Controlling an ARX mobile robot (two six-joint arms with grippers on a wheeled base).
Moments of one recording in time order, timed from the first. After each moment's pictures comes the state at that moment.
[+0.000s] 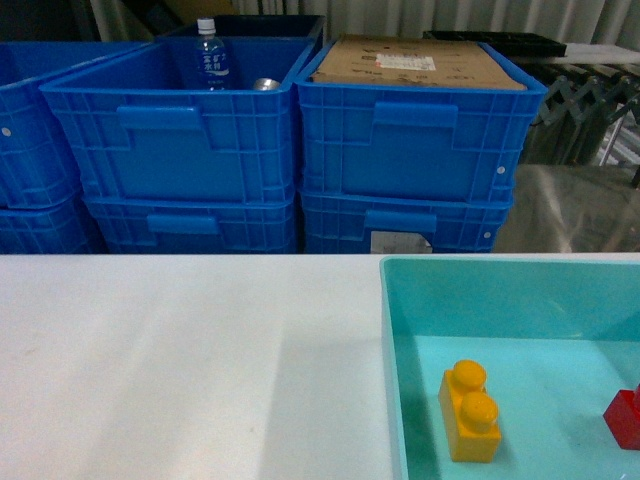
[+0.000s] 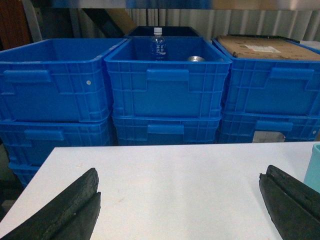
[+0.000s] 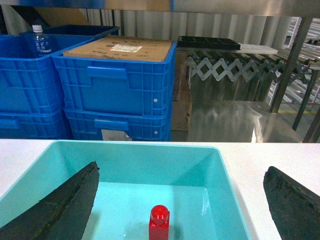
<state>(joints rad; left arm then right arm) 0.00 0.01 0.01 0.00 0.00 0.00 0.00 0.00 0.01 0.00 0.00 0.00</state>
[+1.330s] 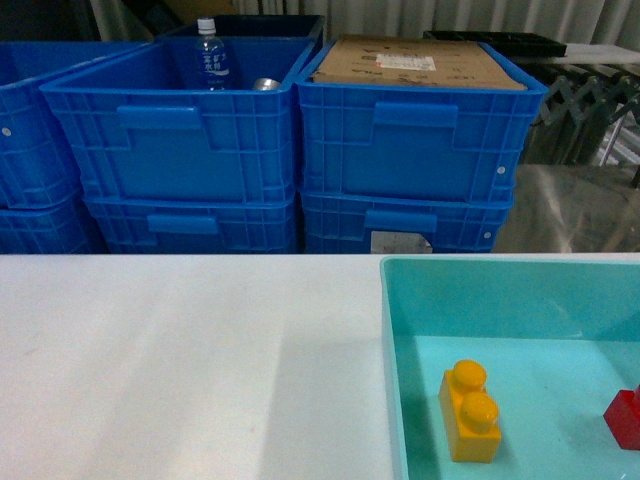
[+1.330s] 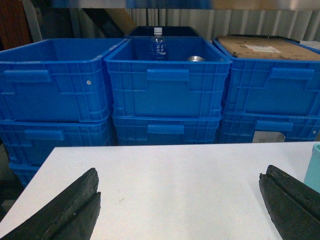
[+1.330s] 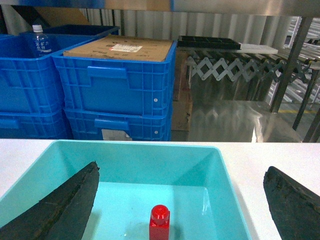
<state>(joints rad) 0.00 0.01 0.01 0.00 0.00 0.00 0.00 0.00 0.01 0.00 0.00 0.00</state>
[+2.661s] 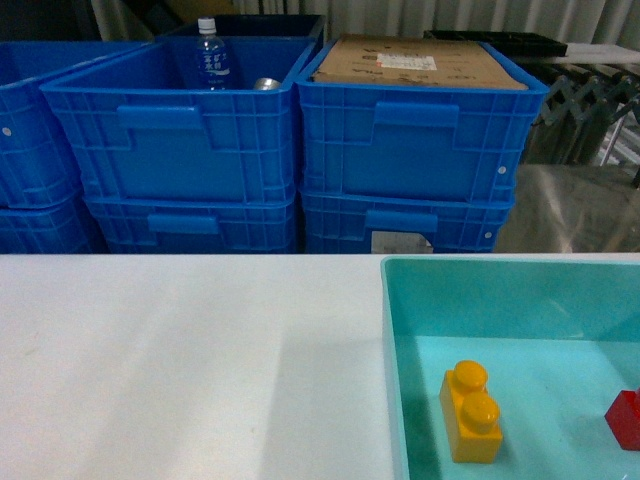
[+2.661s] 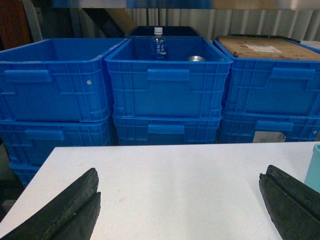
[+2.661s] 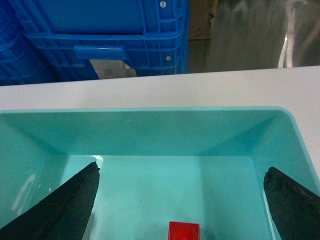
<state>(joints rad) 0.00 0.01 0.01 0.00 0.00 0.00 0.02 1.45 0.48 0.51 -0.02 0.10</state>
